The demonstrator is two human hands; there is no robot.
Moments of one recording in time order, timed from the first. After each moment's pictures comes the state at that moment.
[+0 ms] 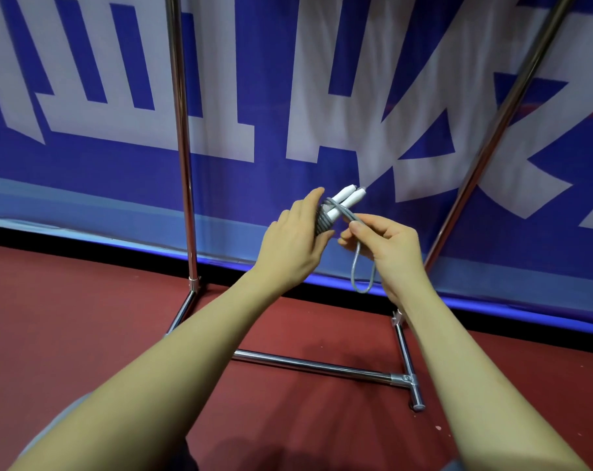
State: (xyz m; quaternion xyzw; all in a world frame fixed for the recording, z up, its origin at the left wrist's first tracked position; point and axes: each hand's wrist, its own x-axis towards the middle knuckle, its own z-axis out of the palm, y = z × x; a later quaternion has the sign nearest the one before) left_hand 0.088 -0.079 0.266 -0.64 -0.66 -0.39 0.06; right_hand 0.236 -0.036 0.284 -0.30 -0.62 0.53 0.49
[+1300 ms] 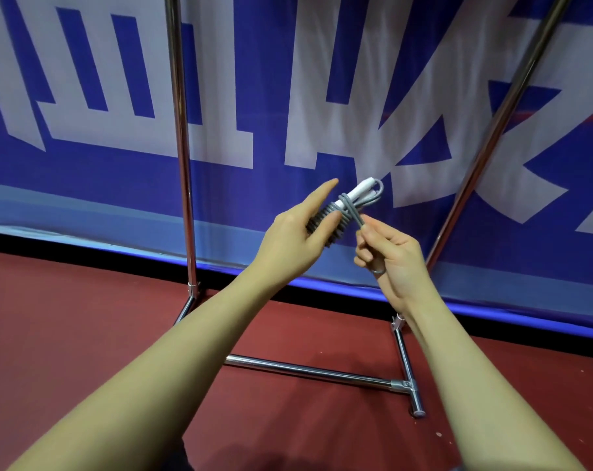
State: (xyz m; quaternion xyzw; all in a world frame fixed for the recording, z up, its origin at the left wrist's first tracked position) left_hand 0.093 -0.089 0.288 -0.62 -0.56 -0.55 -0.10; right_hand 0.242 -0.033 0.284 -0.25 -0.53 0.64 0.50
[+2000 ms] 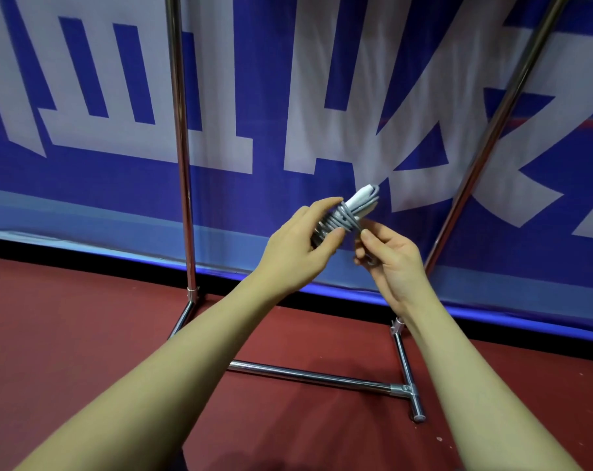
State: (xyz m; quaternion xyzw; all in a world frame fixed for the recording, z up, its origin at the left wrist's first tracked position) left_hand 0.095 -0.089 0.284 -0.65 -0.55 -0.52 -0.08; right_hand 0.243 -0.031 0.283 -0.22 -0.57 0.62 0.49
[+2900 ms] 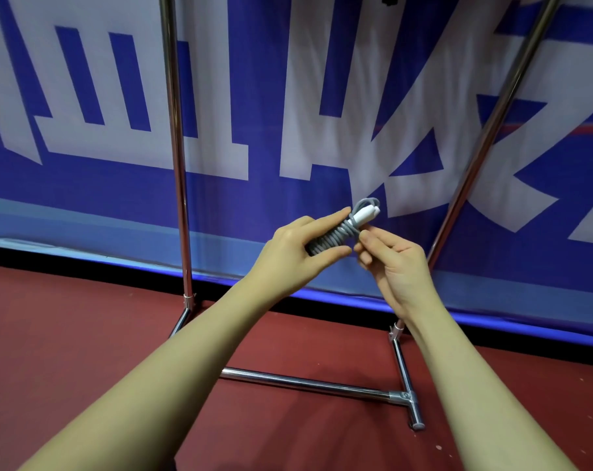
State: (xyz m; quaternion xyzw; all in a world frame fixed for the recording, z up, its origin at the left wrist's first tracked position) left_hand 0.092 -0.087 0.286 -0.67 -0.53 -0.51 -0.05; right_hand 0.249 -0.032 0.294 -0.24 -0.55 0.62 0.51
